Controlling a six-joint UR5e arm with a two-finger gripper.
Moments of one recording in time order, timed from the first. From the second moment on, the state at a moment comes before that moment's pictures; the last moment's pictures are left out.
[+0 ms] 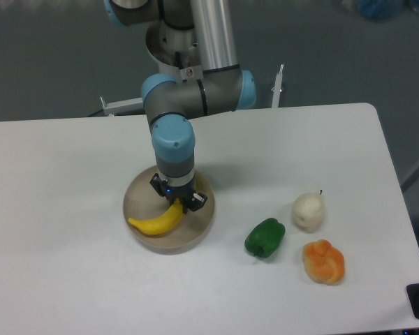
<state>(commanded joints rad) 2.06 -1.96 -1.92 -0.79 1.55 0.72</state>
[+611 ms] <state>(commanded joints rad) 2.20 -1.87 -1.84 -0.81 1.56 0.88</state>
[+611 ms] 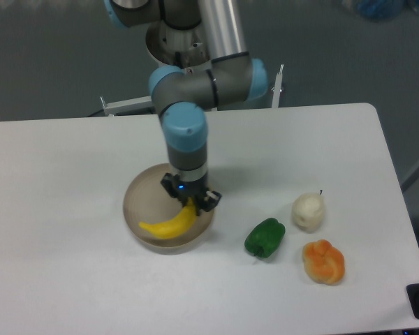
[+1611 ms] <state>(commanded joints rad) 2.32 -1.90 -1.60 -0.96 1.58 1.10</state>
